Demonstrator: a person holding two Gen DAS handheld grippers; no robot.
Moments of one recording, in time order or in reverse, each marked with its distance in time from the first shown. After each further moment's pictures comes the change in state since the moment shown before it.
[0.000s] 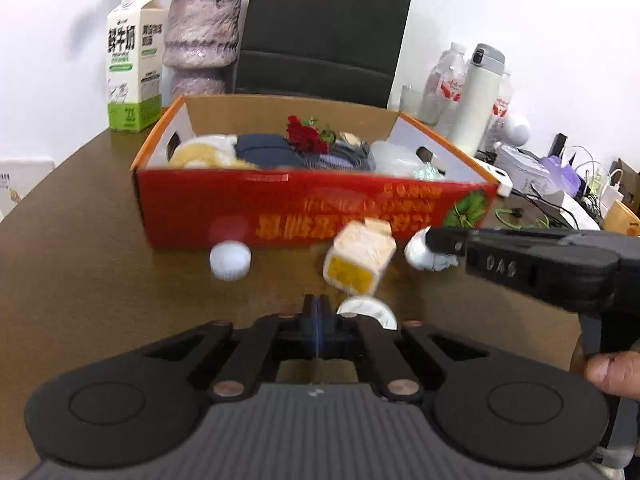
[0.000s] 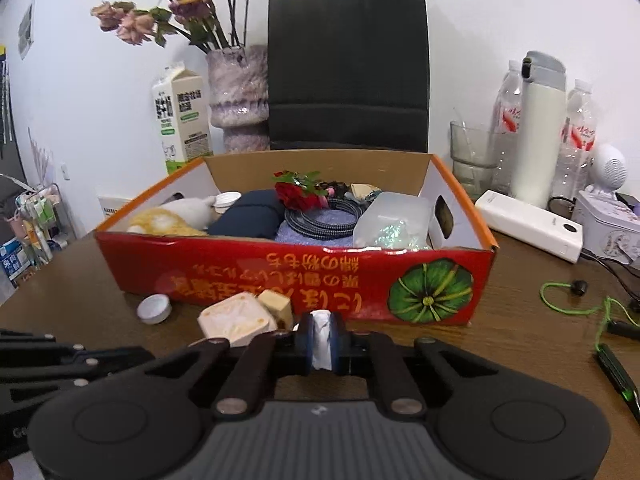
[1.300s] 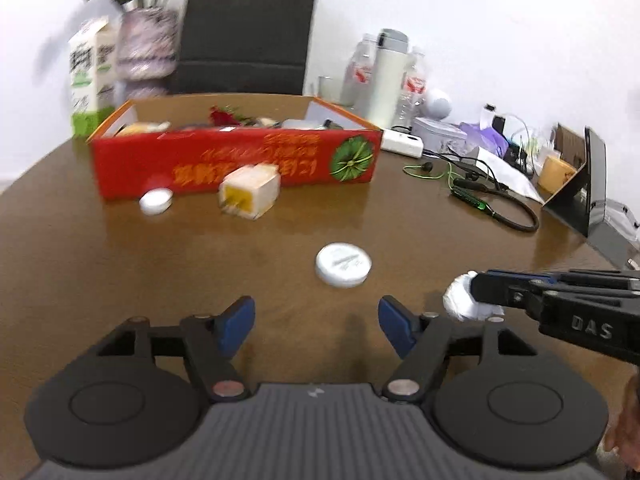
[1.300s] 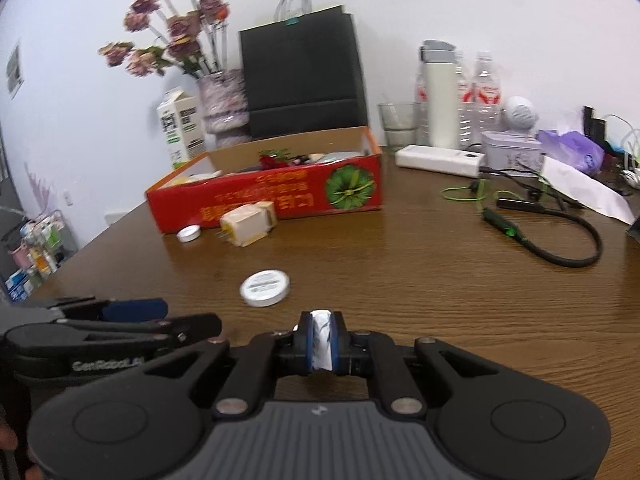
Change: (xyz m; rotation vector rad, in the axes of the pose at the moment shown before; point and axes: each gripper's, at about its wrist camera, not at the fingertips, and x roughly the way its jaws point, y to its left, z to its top) left arm -0.051 -0.070 -0.068 0.124 -0.046 -0.084; right arm -0.153 -0.027 -0.108 0.135 -0.033 -0.029
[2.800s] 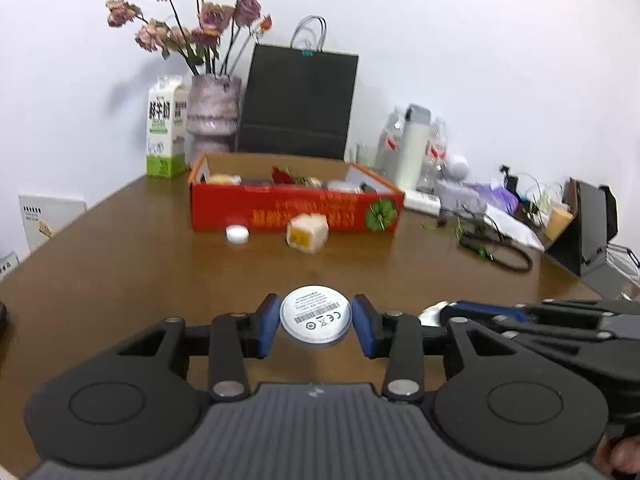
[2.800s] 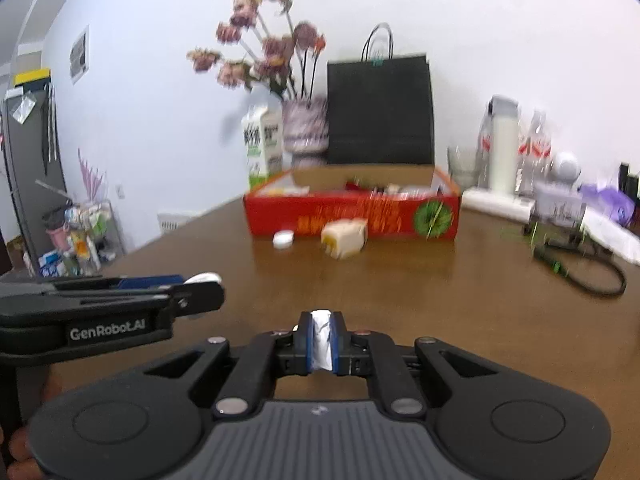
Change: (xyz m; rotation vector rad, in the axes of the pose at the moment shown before) left arm -0.121 0.024 -0.029 -0.072 -0.197 0.093; right arm -0.066 0.077 -0.028 -0.142 -0.109 0.109
